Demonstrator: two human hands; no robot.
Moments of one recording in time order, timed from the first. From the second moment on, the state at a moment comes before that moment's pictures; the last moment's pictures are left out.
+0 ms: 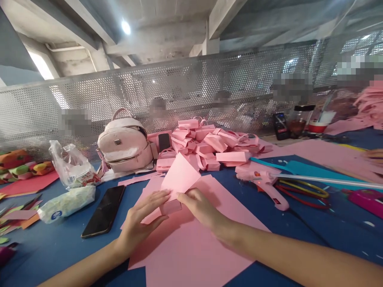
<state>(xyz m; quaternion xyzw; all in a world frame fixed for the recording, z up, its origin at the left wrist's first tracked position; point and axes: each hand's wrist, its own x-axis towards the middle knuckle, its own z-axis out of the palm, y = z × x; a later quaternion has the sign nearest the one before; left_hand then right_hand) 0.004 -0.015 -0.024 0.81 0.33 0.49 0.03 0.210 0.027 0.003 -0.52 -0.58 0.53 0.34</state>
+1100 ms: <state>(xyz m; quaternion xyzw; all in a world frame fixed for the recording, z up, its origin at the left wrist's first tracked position) 0.002 -0.016 -0.034 0.67 0.40 0.53 0.33 0.207 0.013 0.012 -0.36 -0.52 0.70 0.35</state>
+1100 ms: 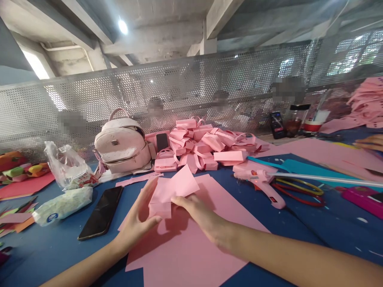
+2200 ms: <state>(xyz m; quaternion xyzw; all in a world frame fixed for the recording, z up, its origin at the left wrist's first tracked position) 0.003 -0.022 -0.024 0.77 0.49 0.41 0.02 0.207 0.017 0.003 -0.35 -0.45 0.75 0.33</state>
